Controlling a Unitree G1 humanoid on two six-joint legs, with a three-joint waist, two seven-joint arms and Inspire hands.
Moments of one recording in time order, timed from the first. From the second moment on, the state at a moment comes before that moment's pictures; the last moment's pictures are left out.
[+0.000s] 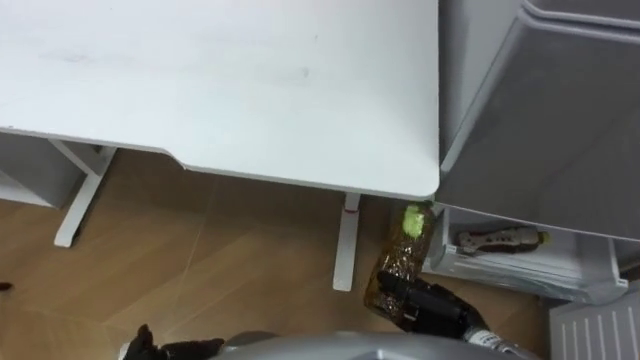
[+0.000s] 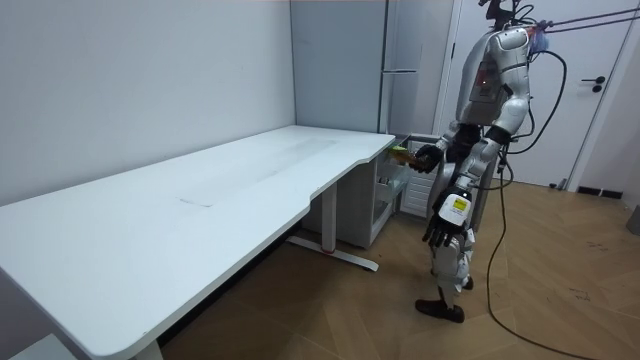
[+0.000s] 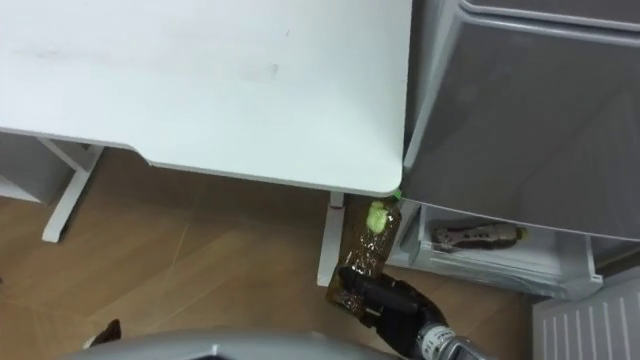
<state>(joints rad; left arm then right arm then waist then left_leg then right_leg) 0.37 0.23 -0.08 0.81 -0.36 0.07 0.23 0.30 -0.33 0.24 0.70 0.83 0.19 0.41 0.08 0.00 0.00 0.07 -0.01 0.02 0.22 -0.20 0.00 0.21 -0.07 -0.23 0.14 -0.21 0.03</state>
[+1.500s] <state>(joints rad) 0.36 0.22 -0.07 0.93 -0.16 0.13 0.12 0.24 -0.28 0.12 1.10 1.18 0.15 0.22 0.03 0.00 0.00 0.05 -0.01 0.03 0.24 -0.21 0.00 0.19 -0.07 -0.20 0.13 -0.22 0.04</state>
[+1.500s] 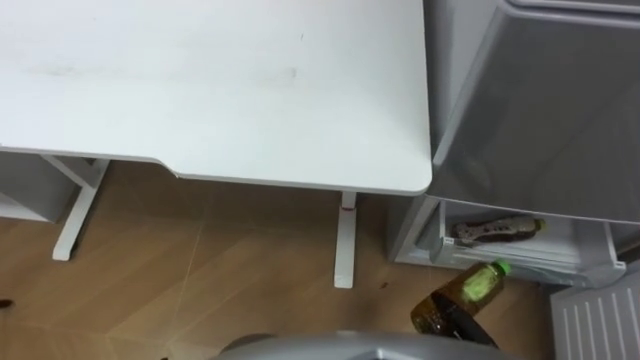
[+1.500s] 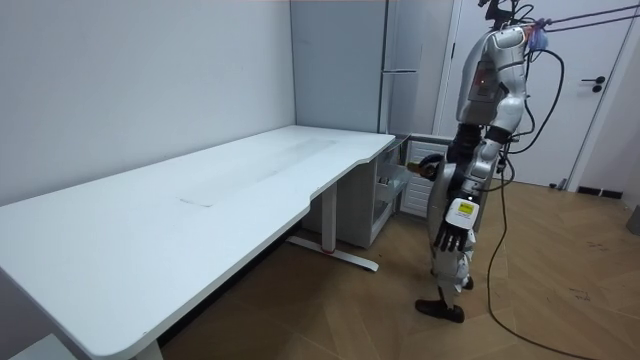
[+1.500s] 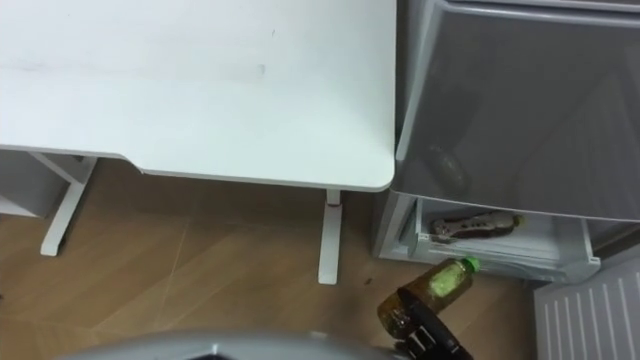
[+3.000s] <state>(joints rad) -0.03 0.32 -0.11 1.04 -0.09 0.11 0.07 -0.48 -0.48 -0.06 1.33 1.29 0.18 -0.03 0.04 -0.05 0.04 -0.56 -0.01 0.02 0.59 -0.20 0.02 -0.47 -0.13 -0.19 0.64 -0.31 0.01</state>
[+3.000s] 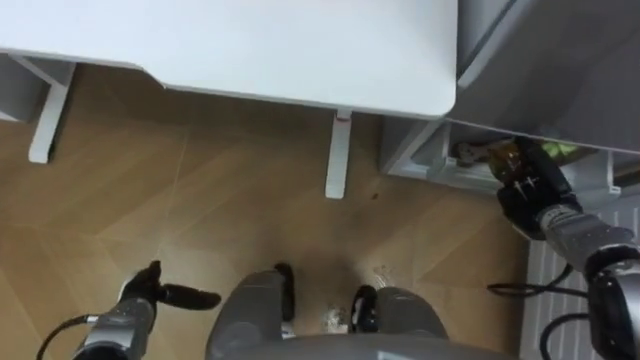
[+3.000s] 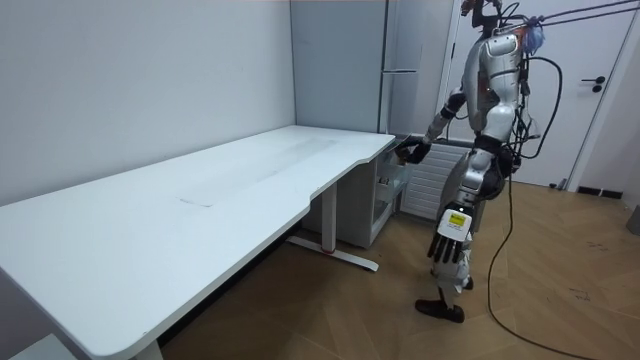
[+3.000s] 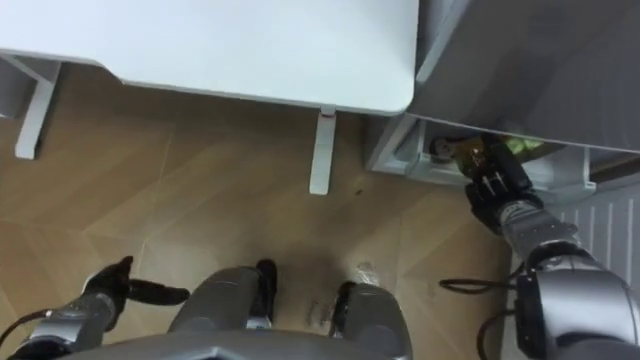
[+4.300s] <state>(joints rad) -0.06 0.34 -0.27 1.00 -0.13 0.01 0.31 -0.72 -0.60 -0.06 1.15 1.46 0.03 -0.41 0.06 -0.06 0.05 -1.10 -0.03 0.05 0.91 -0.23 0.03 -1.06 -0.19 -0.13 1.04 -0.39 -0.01</state>
